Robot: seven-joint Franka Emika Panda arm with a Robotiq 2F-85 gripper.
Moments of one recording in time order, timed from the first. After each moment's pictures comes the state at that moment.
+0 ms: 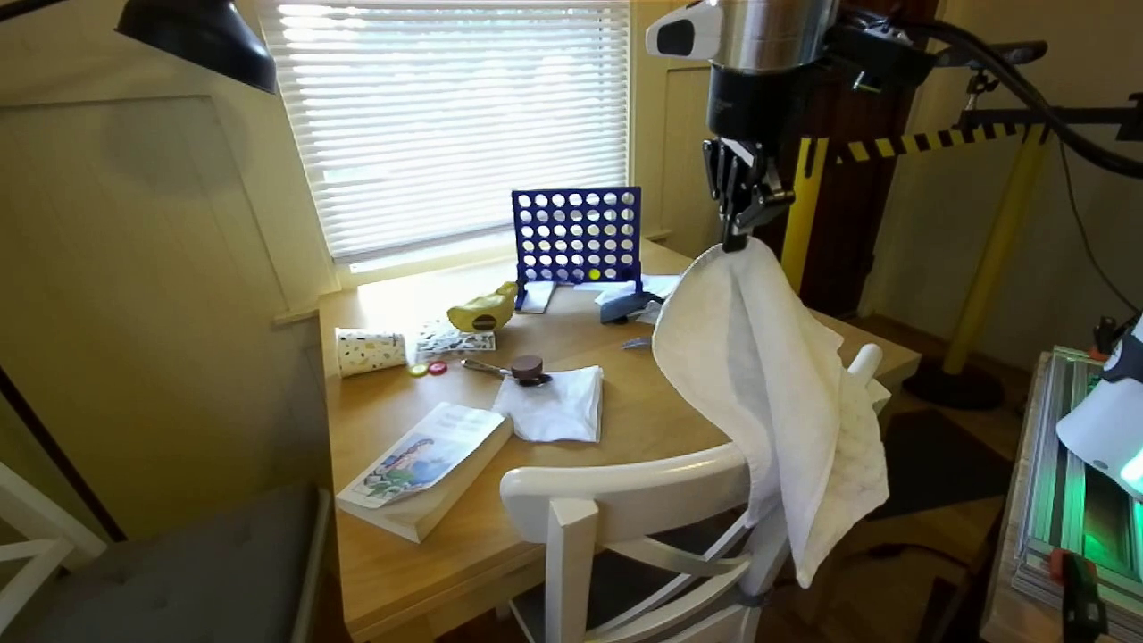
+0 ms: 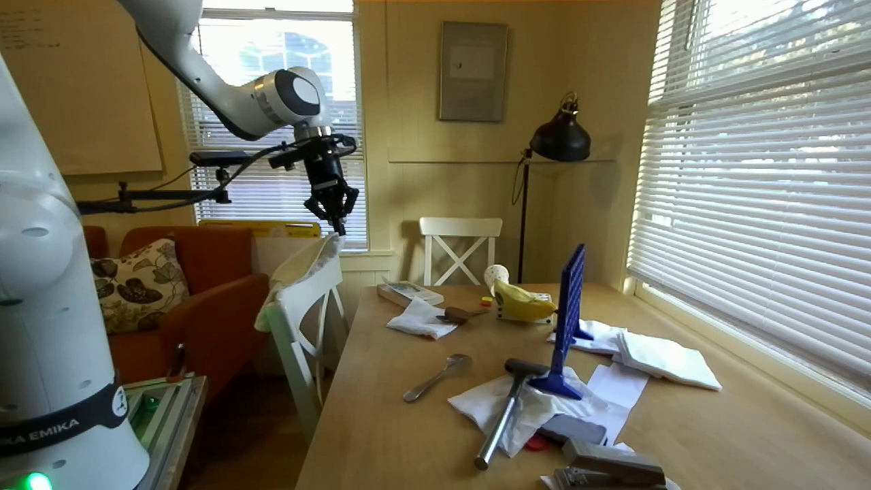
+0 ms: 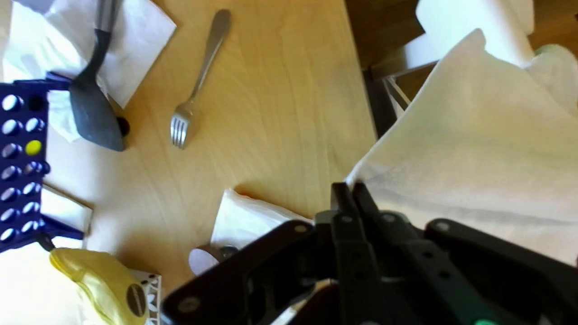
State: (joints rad) arm 0.36 -0.18 0.39 -2.29 -0.28 2.06 -0.05
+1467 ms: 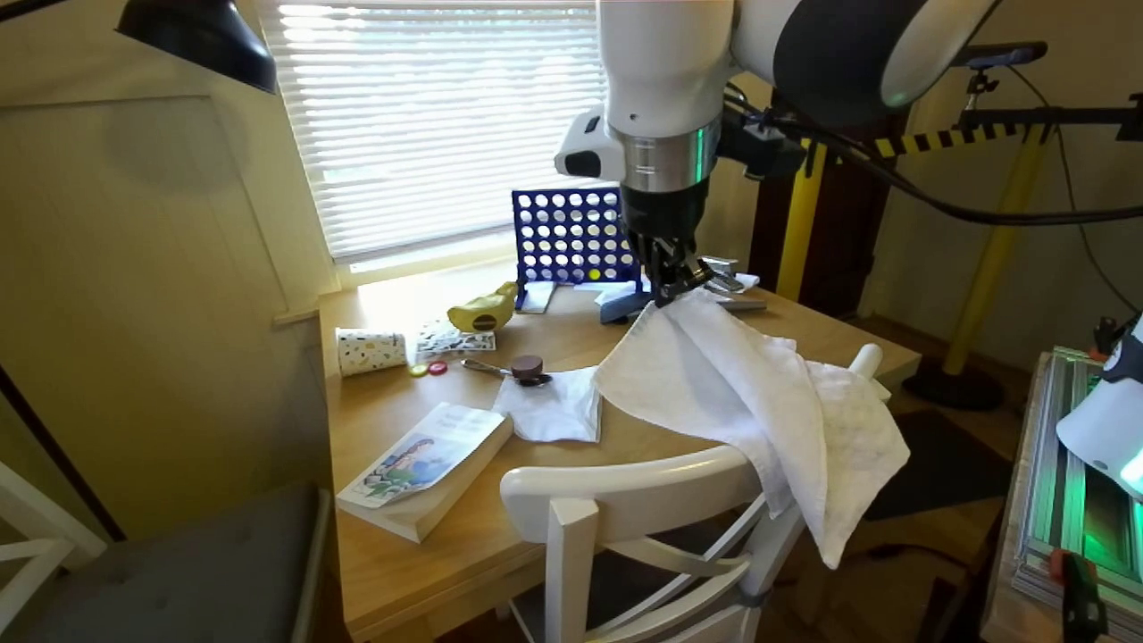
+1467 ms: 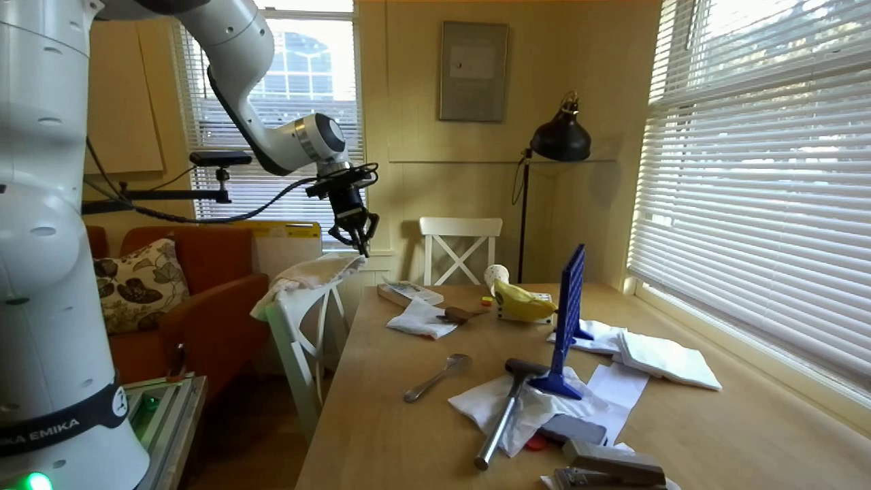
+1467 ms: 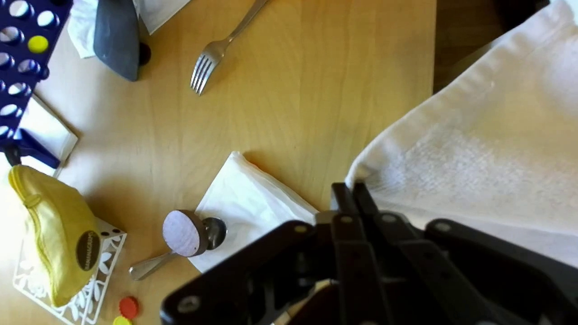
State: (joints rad) arm 0.41 0.18 0.40 -2.07 -0.58 2.03 -0.09
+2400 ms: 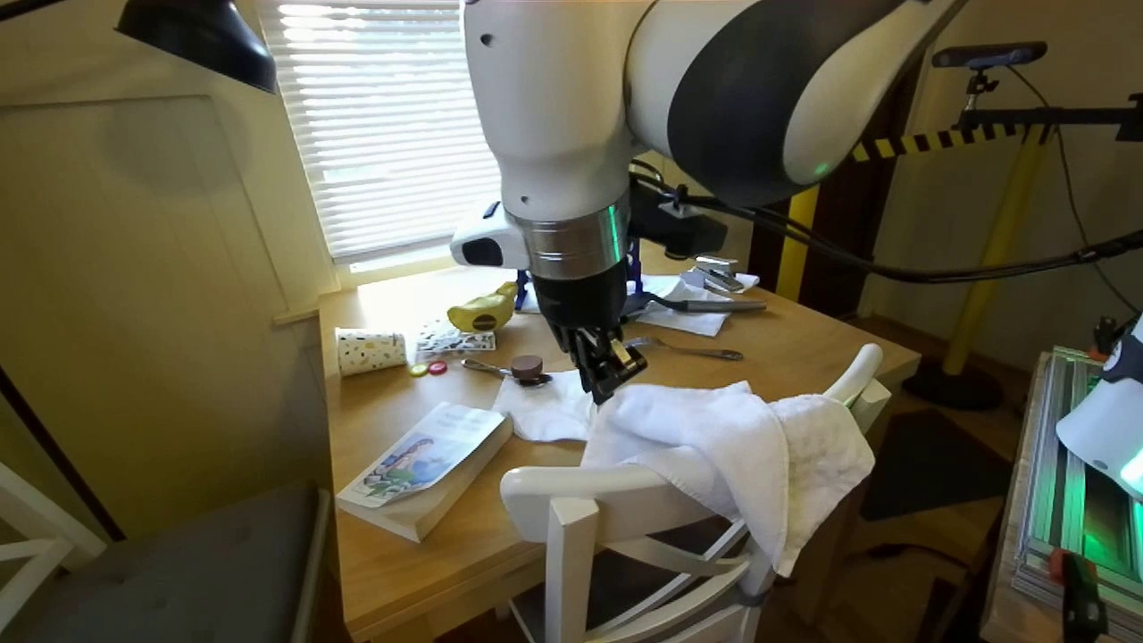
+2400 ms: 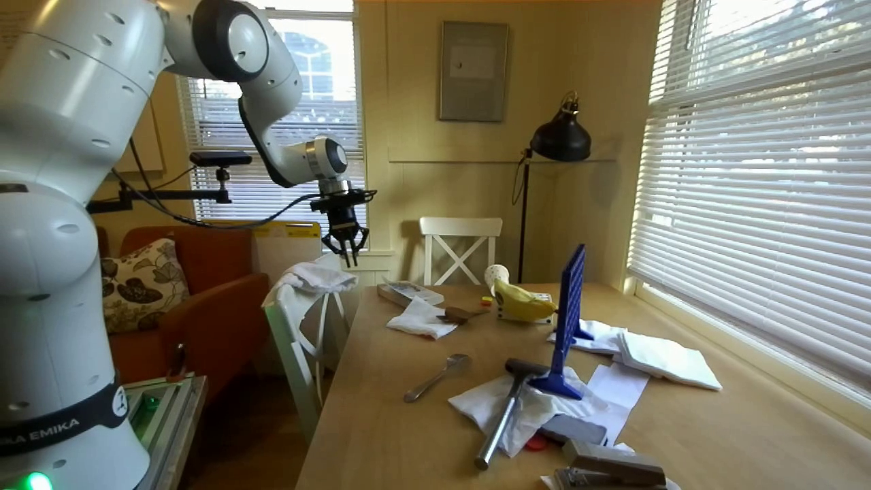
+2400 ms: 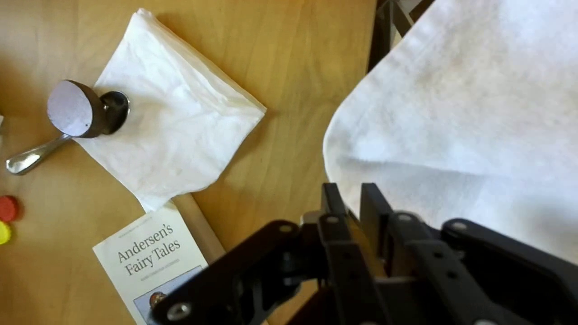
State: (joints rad) arm 0.54 0.47 0.40 -1.77 -0.52 2.03 -0.13
